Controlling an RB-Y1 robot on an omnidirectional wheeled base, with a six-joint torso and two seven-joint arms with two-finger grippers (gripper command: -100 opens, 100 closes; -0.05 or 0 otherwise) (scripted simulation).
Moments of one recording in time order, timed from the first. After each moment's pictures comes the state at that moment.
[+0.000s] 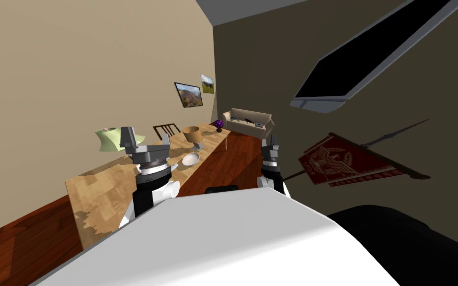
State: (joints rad) left arm 0.48 0.02 0.07 -2.28 0.02 -0.59 0.17; right arm 0.53 -0.03 -0.02 -2.28 0.00 -0.47 0.05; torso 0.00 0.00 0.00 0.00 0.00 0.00
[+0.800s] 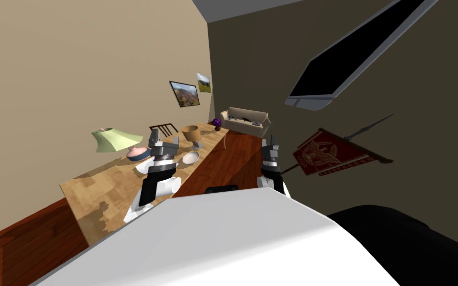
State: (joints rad) left arm 0.40 0.11 0.06 -2.19 0.11 -0.39 0.18; right arm 0.53 -0.03 -0.02 -2.28 0.00 -0.47 0.05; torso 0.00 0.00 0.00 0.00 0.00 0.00
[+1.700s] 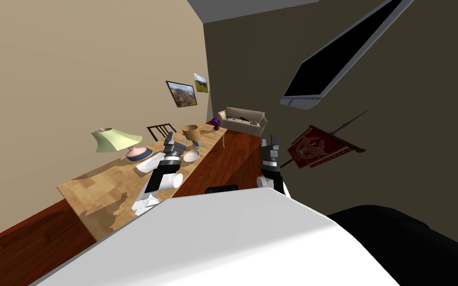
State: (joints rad) left arm 0.31 0.17 0.05 -2.10 0.19 -0.18 0.18; right arm 0.53 -0.03 -0.02 -2.28 0.00 -0.47 0.05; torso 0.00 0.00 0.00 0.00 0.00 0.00
